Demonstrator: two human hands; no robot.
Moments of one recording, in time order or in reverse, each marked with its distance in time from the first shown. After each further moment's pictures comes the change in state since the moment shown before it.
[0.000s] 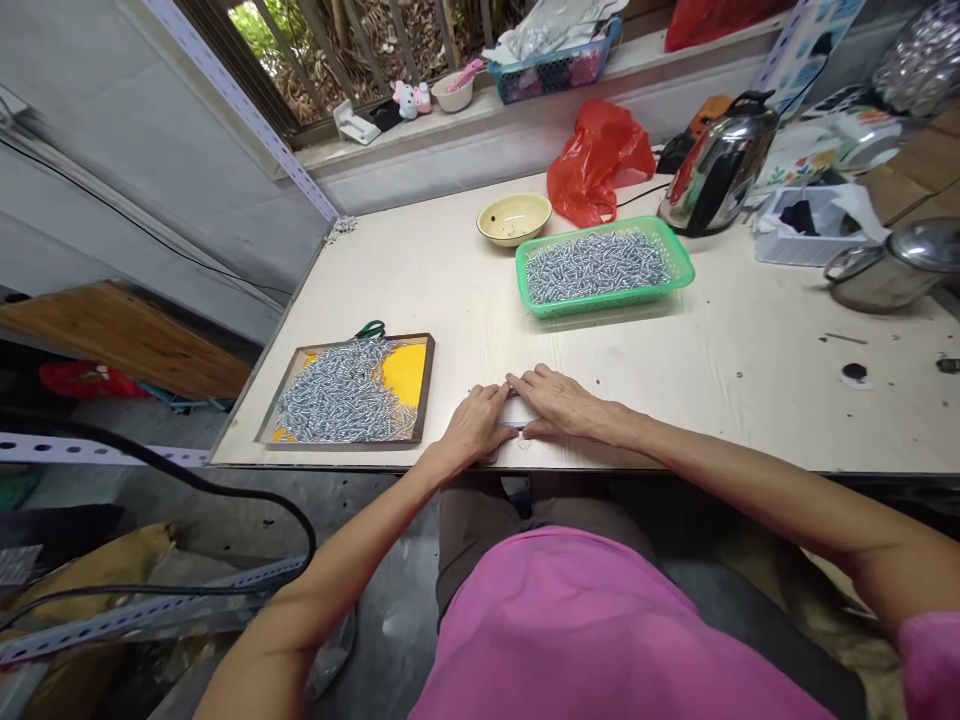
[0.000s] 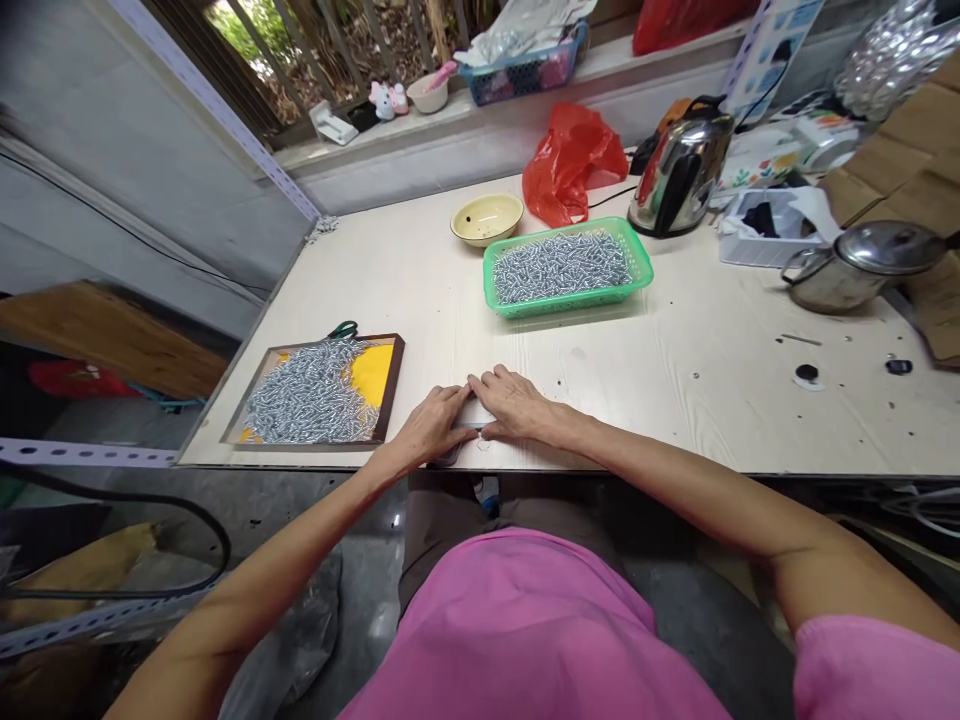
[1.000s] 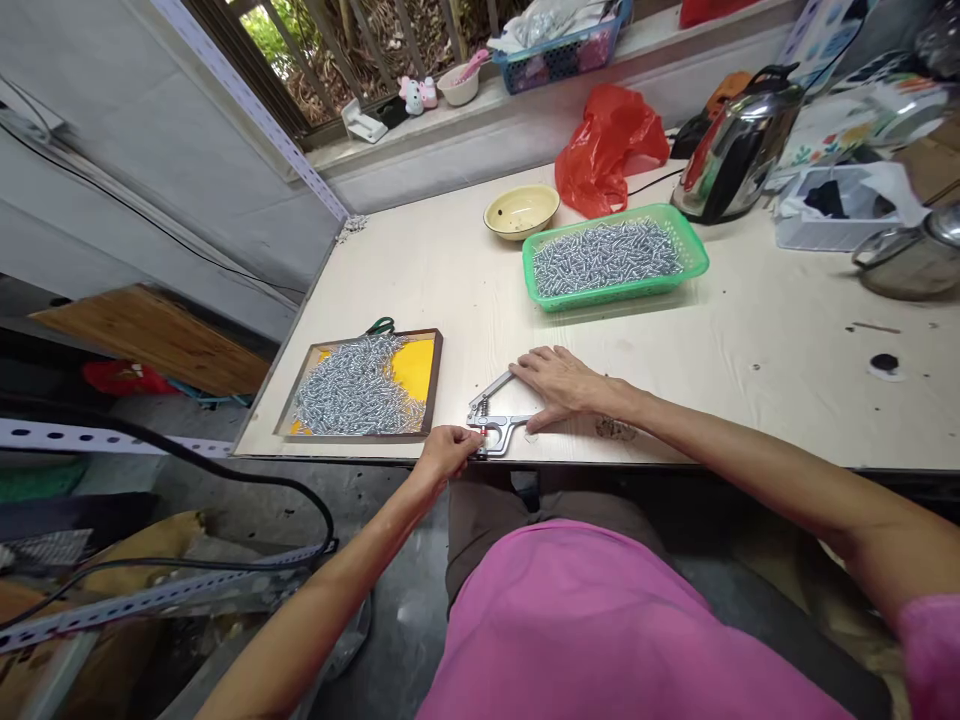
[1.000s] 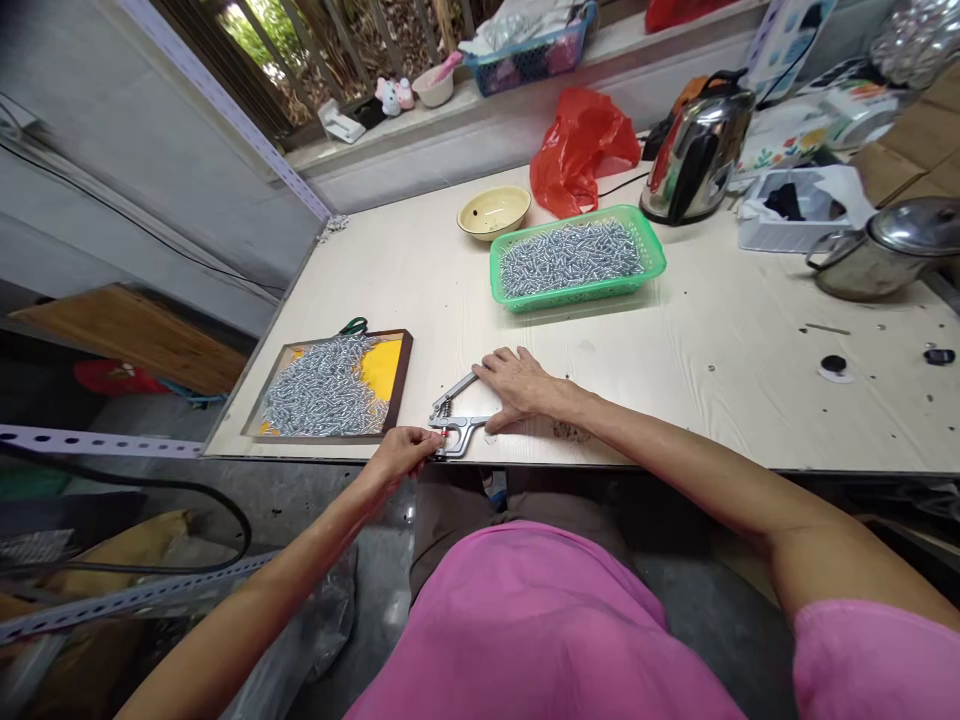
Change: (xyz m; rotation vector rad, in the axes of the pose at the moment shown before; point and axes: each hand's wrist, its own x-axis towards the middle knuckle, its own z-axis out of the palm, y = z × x) left_hand -0.059 -0.014 0.013 -0.962 -0.026 -0.797; right_hand 0.018 0.025 0.012 0.017 0.020 -0.092
